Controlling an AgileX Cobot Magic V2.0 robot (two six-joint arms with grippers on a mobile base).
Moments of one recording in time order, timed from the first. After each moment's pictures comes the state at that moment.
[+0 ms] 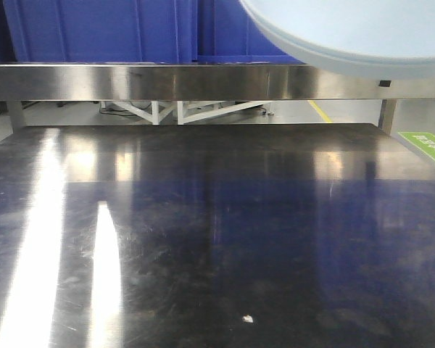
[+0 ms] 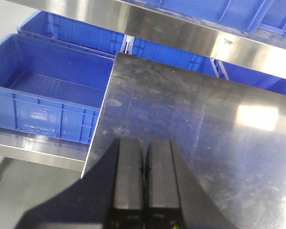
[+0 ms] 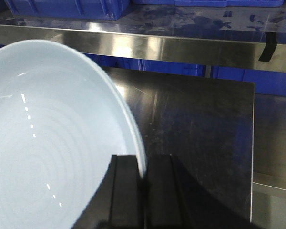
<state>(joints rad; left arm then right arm) -0.07 0.48 -0.25 -0.04 0.14 -0.27 0.26 0.77 -0.80 0.19 0.50 -0.03</state>
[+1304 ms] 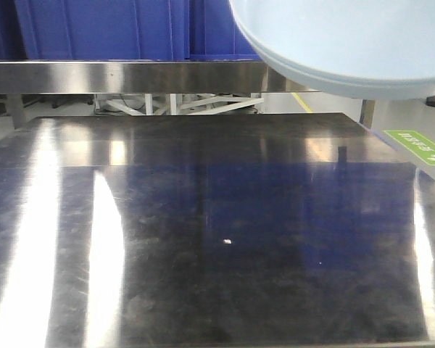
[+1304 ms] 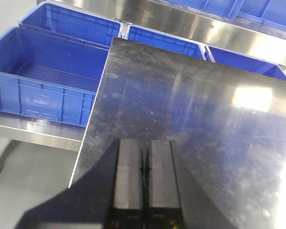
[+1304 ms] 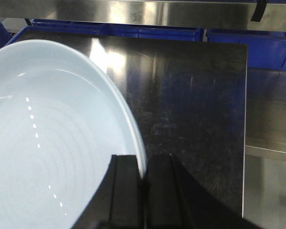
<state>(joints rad) -0.07 0.48 -0.25 -0.04 0.14 -0.27 0.26 0.82 -0.80 0.19 0.50 -0.03</state>
